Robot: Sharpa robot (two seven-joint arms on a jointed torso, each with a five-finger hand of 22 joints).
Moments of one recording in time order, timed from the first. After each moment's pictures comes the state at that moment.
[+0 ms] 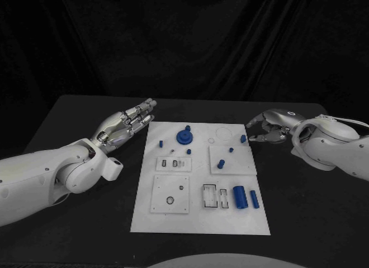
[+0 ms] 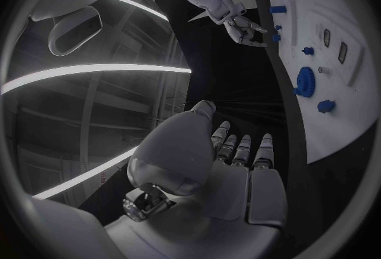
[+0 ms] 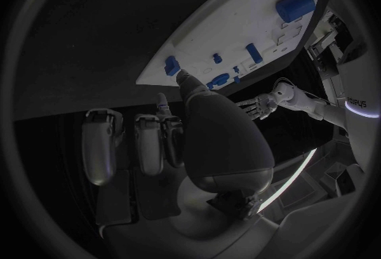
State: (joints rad) left arm 1.24 -0.91 -0.22 1.47 -0.31 -0.03 0.66; left_hand 1.45 0.24 -0.02 0.24 0.59 0.23 0.08 0.06 0.03 0.00 0.04 0.01 0.00 0.00 0.09 0.00 0.00 0.16 0.00 0.21 0.00 0.00; right arm 1.33 -1.02 -0.25 1.48 -1.42 -0.36 -0.09; right_hand 1.34 -0.07 0.13 0.14 0.19 0.77 0.08 0.10 0.14 1.47 0.00 1.57 1.31 1.47 -0.06 1.57 1.31 0.02 1.47 0.05 1.47 1.31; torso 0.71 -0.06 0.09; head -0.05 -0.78
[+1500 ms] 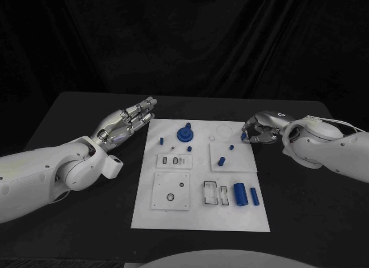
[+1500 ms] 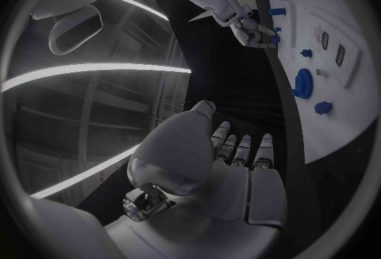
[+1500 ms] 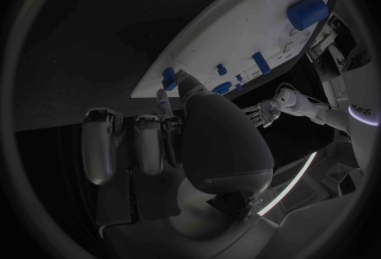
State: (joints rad) left arm 1.24 -0.91 -0.22 1.47 -0.31 -0.02 0.66; left_hand 1.45 0.24 -0.02 0.24 0.59 0.23 0.08 0.06 0.03 0.00 0.04 0.01 0.00 0.00 0.09 0.00 0.00 0.16 0.00 0.21 0.00 0.00; right arm 1.29 -0.94 -0.25 1.39 -1.43 -0.35 -0.09; right_hand 1.37 -0.07 0.12 0.16 0.24 0.86 0.09 0.13 0.18 1.47 0.00 1.57 1.31 1.47 -0.06 1.57 1.31 0.02 1.47 0.05 1.46 1.31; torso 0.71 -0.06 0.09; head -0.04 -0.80
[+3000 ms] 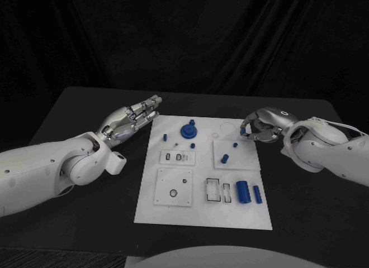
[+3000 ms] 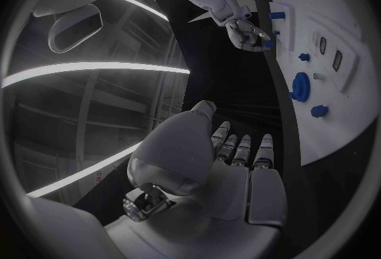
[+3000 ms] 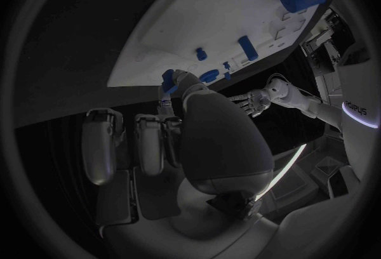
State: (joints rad) left arm 1.24 -0.91 -0.22 1.47 -0.31 0.00 0.64; left_hand 1.45 0.24 -0.02 0.23 0.59 0.24 0.08 0.06 0.03 0.00 0.05 0.01 0.00 0.00 0.09 0.00 0.00 0.16 0.00 0.22 0.00 0.00; right arm 1.28 -0.96 -0.24 1.50 -1.40 -0.47 -0.07; right_hand 1.40 -0.03 0.14 0.13 0.46 0.95 0.07 0.28 0.27 1.46 -0.01 1.57 1.31 1.47 -0.07 1.57 1.31 0.02 1.47 0.04 1.46 1.31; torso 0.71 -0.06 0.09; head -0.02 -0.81
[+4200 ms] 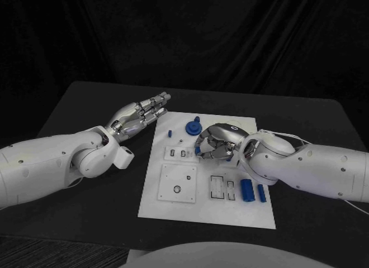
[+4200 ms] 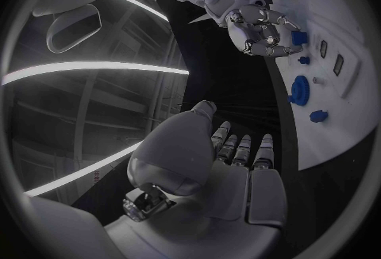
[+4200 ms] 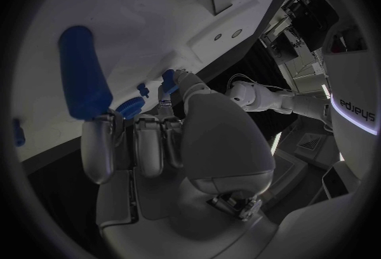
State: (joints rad) left arm 1.23 -0.89 -0.22 1.46 -0.31 0.00 0.63; left_hand 1.45 0.24 -0.01 0.23 0.59 0.24 0.08 0.06 0.03 0.00 0.05 0.01 0.00 0.00 0.09 0.00 0.00 0.16 0.00 0.22 0.00 0.00; right arm 1.22 -0.70 -0.24 1.53 -1.36 -0.41 -0.06; right_hand 1.38 -0.04 0.15 0.12 0.47 0.95 0.08 0.29 0.27 1.47 0.00 1.57 1.31 1.47 -0.07 1.57 1.31 0.02 1.47 0.04 1.45 1.31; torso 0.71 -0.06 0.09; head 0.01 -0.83
